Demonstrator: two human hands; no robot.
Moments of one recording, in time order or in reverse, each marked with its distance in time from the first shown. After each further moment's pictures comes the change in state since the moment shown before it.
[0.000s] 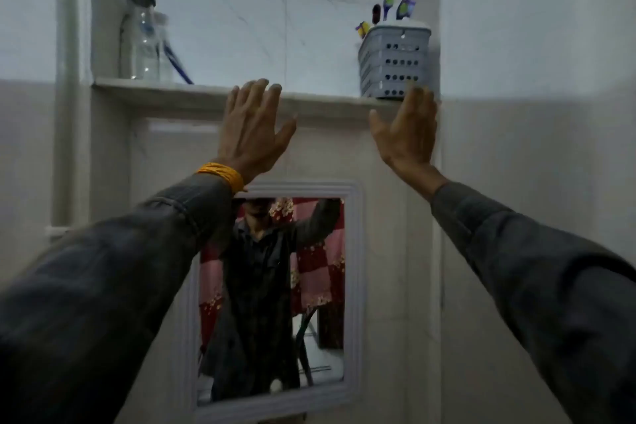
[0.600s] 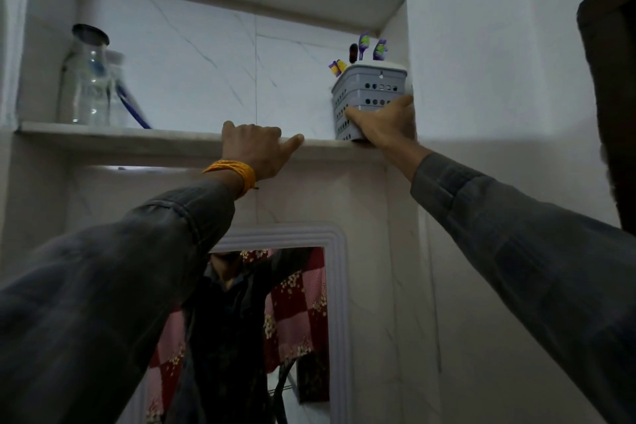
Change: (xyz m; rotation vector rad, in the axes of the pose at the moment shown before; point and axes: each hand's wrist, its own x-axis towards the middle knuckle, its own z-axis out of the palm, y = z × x) left_hand 0.079 0.021 0.035 0.191 -0.259 -0.006; right_hand 0.113 -0.001 0.019 0.217 0.003 0.296
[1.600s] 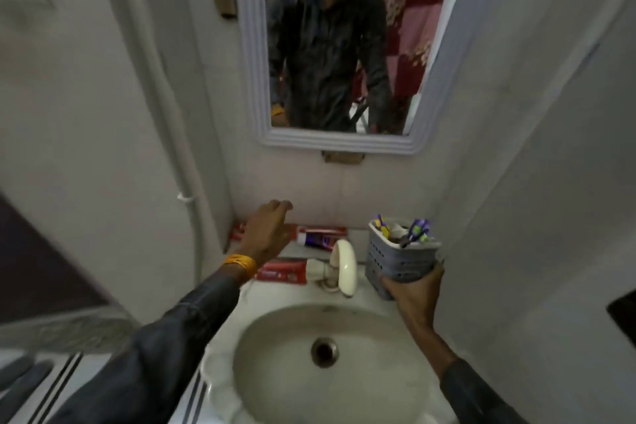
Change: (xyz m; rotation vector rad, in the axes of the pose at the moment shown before) left_hand -0.625 0.013 0.147 -0.477 -0.898 -0.431; right_hand -0.656 0.349 -0.126 -0.032 -0.577 0.794
